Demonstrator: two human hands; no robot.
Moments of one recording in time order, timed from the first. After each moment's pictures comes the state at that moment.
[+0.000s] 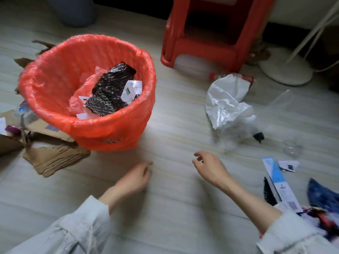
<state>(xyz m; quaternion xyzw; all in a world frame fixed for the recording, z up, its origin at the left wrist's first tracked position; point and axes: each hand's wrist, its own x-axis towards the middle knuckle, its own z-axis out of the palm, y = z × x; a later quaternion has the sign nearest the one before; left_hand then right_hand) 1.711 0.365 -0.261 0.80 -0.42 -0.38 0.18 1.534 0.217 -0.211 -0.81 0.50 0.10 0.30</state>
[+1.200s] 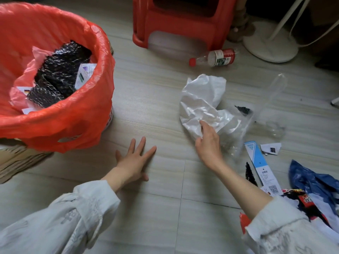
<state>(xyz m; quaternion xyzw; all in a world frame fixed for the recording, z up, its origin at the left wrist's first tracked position) 1.676 0.293 -0.279 0.74 -0.55 -0.36 -0.14 1.499 0.163 -0.238 -0.77 0.55 -0.11 0.30</state>
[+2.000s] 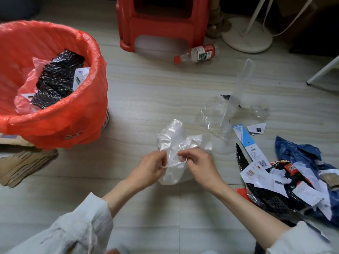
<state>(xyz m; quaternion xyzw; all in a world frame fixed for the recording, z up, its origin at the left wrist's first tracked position) 1.616 0.324 -0.237 0.68 -0.60 -0.34 0.24 1.452 0.257 -0.221 -0.74 0.47 -0.18 0.45</state>
